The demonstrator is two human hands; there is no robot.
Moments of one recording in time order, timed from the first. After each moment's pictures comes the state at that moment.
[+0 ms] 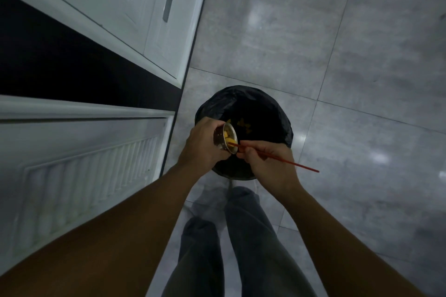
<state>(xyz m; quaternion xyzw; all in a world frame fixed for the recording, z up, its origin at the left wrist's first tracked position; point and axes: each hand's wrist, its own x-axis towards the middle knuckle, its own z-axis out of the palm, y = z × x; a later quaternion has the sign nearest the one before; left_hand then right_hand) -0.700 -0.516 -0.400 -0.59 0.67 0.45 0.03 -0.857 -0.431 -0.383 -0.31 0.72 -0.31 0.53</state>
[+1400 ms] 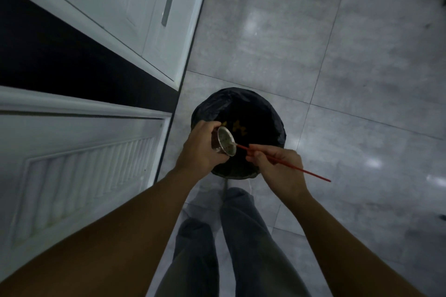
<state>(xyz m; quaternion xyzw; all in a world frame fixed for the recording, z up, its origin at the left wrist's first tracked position) -0.701 -0.499 -0.396 -0.60 0.66 0.46 0.01 -0.879 -0.408 -0.370 -0.28 0.73 -0.33 0.52</state>
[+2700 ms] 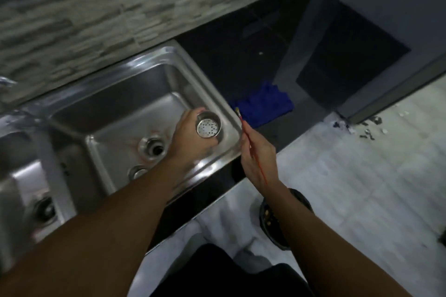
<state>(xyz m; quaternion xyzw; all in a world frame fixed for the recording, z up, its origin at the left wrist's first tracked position) -0.342 -0.467 0.010 -0.78 0.45 0.24 -0.37 -0.535 -0.497 0.023 -0.73 0.46 -0.35 0.36</state>
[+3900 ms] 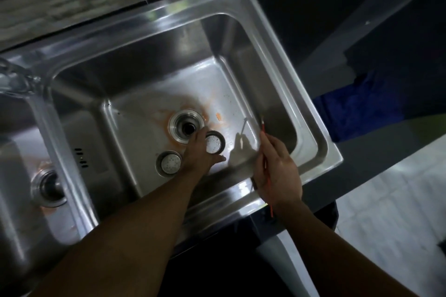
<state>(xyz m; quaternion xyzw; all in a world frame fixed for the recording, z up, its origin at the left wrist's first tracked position) -0.224 -0.415 -0.187 -0.83 0.31 0.40 -0.24 -0.409 -0.480 -0.057 -0.84 0.46 -0.11 0.25</state>
